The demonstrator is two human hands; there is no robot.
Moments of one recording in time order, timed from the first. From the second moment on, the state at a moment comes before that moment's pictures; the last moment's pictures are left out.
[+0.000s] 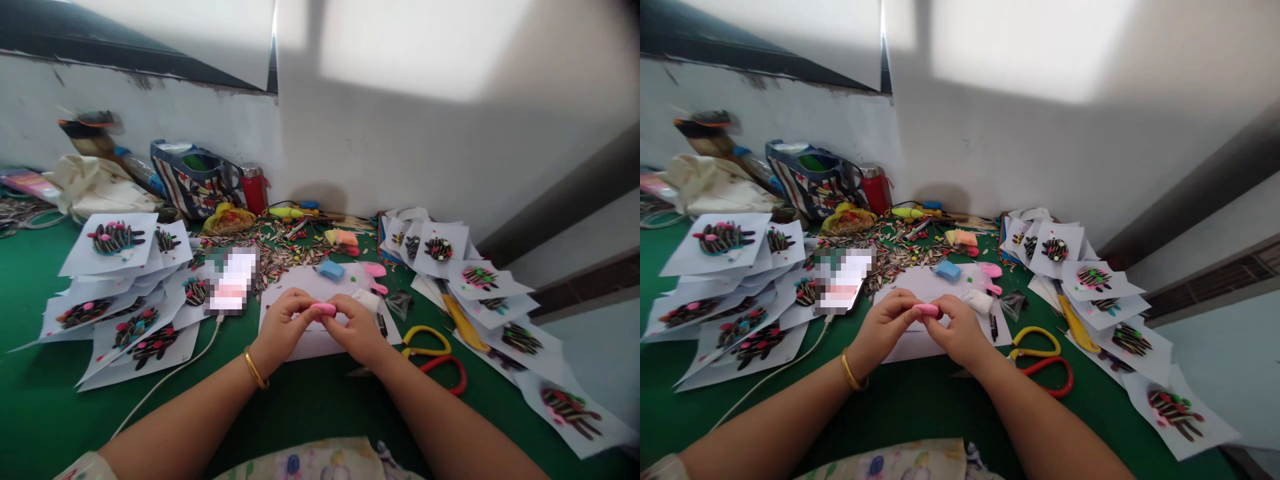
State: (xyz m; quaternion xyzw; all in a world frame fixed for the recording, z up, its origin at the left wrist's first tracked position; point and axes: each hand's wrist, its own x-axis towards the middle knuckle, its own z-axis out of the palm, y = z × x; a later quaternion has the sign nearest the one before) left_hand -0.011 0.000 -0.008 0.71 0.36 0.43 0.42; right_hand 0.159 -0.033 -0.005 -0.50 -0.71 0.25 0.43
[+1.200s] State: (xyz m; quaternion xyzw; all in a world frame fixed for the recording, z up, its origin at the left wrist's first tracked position) left_hand -0.011 0.003 -0.009 0.71 0.36 0.43 0.43; right_hand 0.161 -0.033 -0.009 -0.51 -0.70 0.28 0.42
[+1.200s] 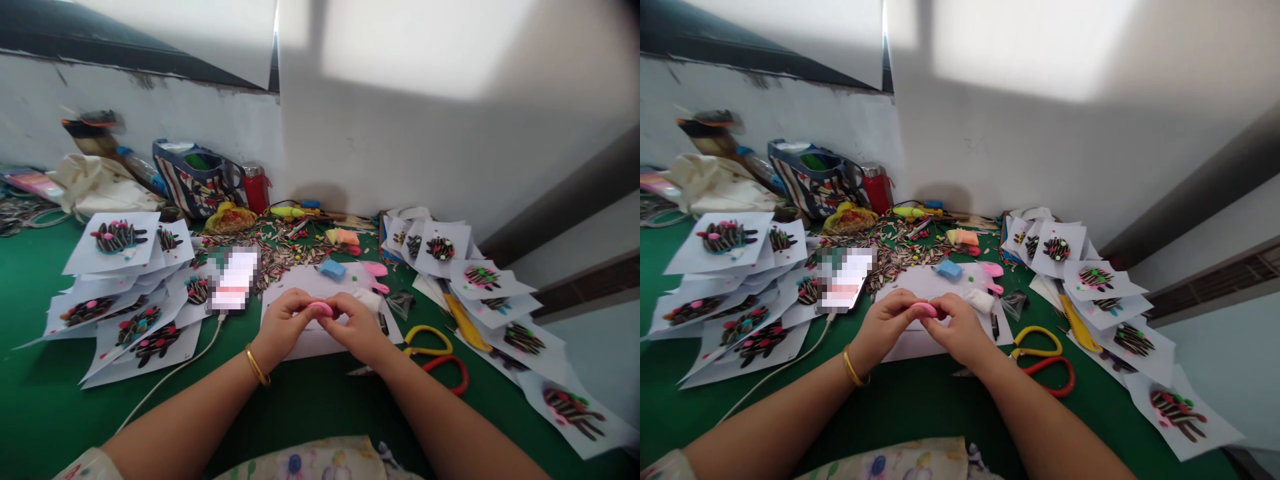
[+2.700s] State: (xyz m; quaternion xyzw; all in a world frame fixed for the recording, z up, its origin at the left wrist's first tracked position) left_hand -0.011 0.004 -0.015 0.72 0.39 0.43 0.37; right_hand 0.158 -0.032 -0.009 -0.52 -0.67 0.36 0.40
